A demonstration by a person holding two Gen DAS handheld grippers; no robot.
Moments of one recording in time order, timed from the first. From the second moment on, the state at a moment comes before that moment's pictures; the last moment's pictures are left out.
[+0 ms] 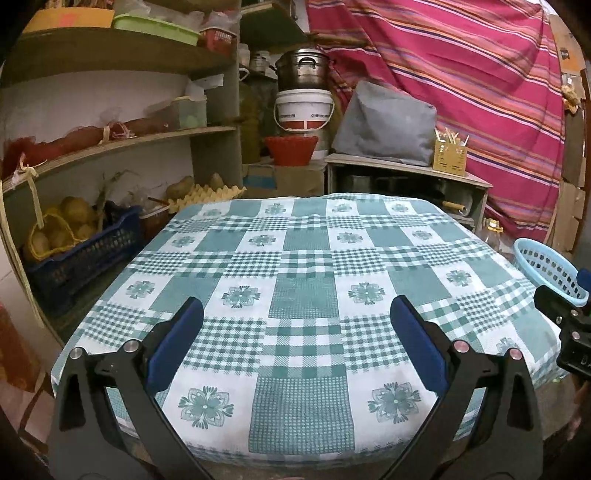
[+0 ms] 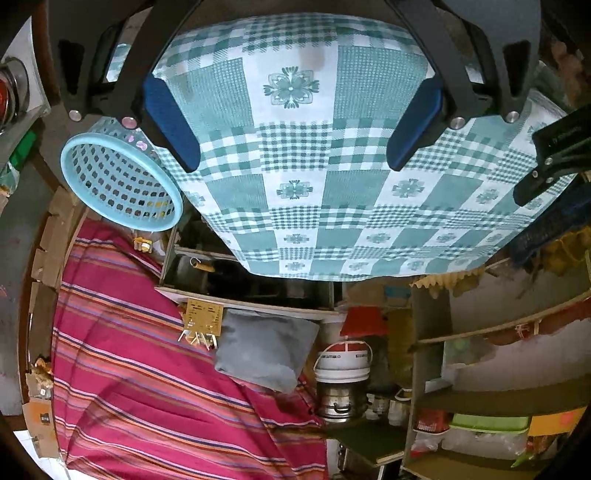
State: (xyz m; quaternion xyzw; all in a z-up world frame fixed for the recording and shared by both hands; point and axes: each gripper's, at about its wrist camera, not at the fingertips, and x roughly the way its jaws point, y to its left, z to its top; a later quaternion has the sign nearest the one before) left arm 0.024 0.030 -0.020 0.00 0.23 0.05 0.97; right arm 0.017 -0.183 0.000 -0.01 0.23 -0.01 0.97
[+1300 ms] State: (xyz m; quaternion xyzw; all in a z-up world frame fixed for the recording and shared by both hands) left arm 0.023 0.025 -0.014 0.01 0.21 0.04 0.98; right arm 0.020 -0.170 0.003 -0.03 0.22 -0.01 0.98
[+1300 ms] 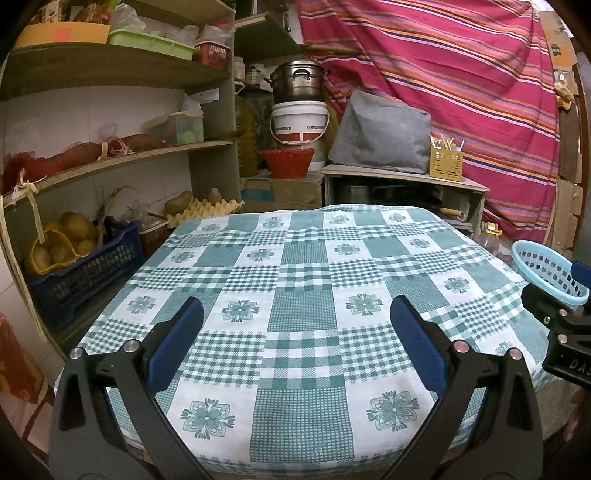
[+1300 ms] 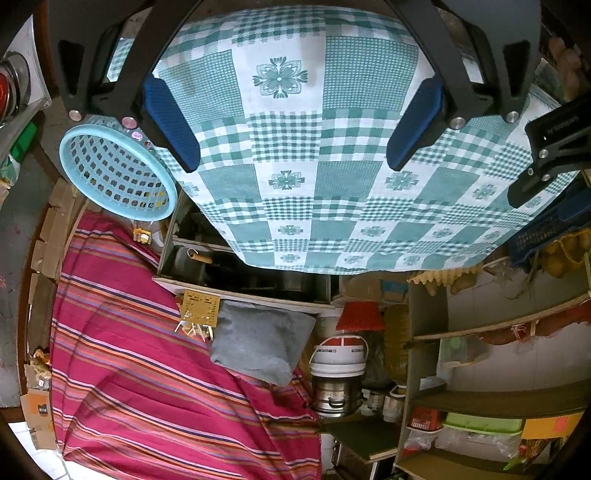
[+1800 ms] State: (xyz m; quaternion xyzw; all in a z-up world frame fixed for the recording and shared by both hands) left arm 0.023 0.024 -0.014 0.02 0.20 0.04 0.98; right arm 0.020 -0.171 0.003 -0.03 0.22 -0.01 0.98
